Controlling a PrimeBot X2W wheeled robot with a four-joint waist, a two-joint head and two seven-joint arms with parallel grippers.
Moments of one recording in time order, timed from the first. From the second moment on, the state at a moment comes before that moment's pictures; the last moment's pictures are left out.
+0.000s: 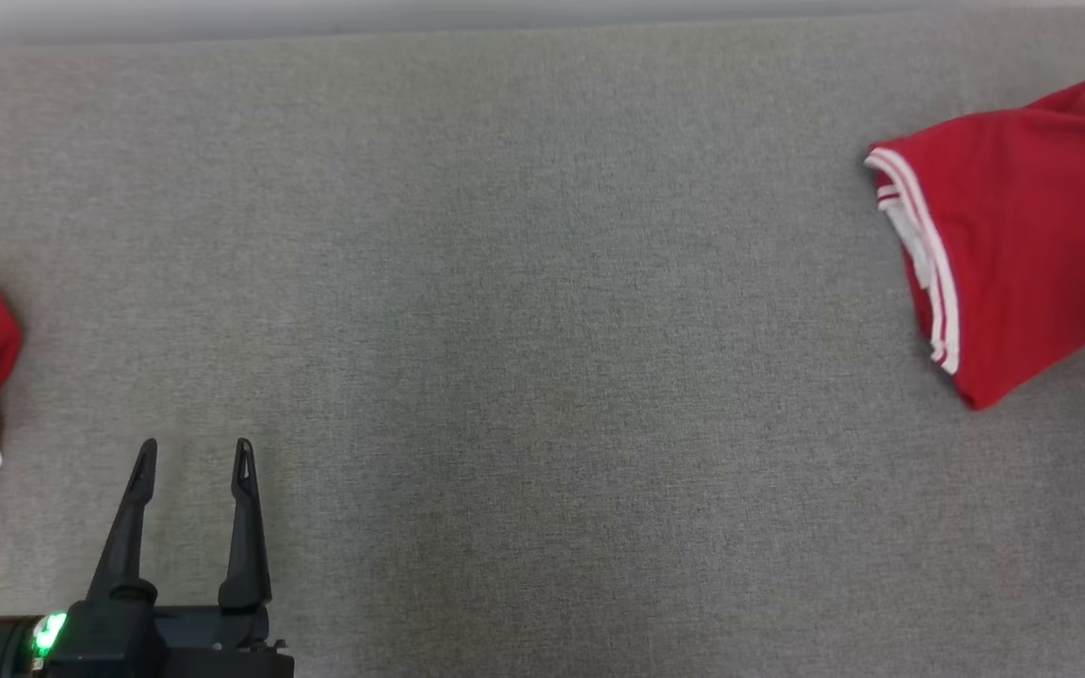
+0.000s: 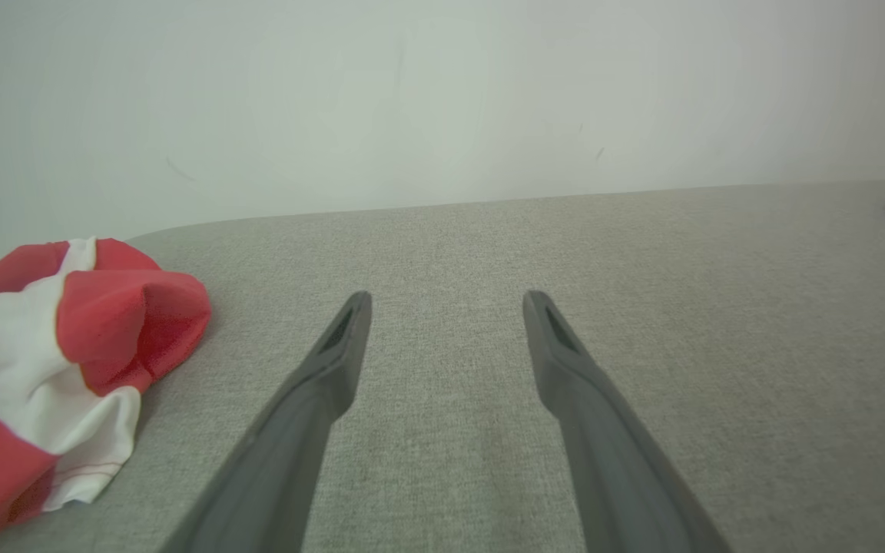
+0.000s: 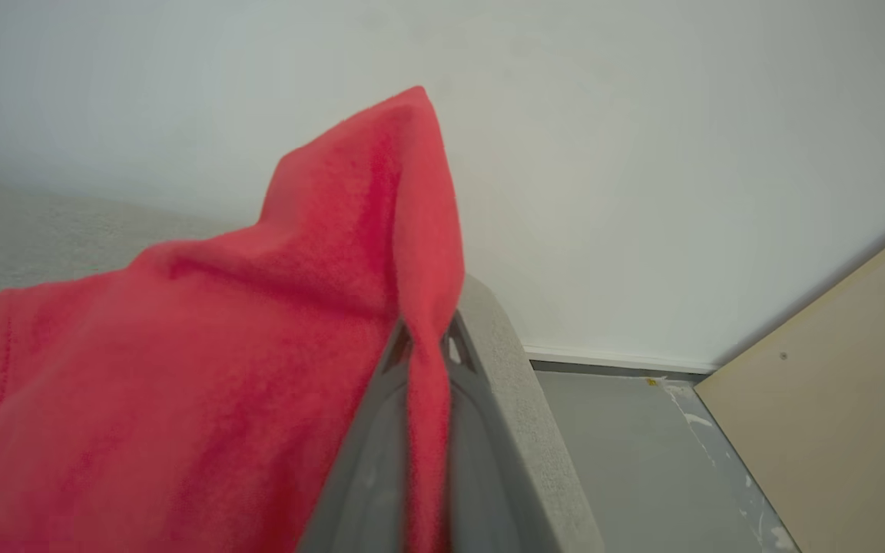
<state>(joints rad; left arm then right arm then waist) -0.04 0.06 0.06 -0.02 -0.03 -0.10 -0.26 -0.90 -0.59 0.09 1.04 0.14 0.13 -0.26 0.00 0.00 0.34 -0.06</state>
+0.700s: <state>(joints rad) -0.06 0.06 0.08 -0.06 -0.02 -0.09 -0.26 -0.96 -0.59 0.03 1.12 0.07 0.13 -0.26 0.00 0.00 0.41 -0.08</state>
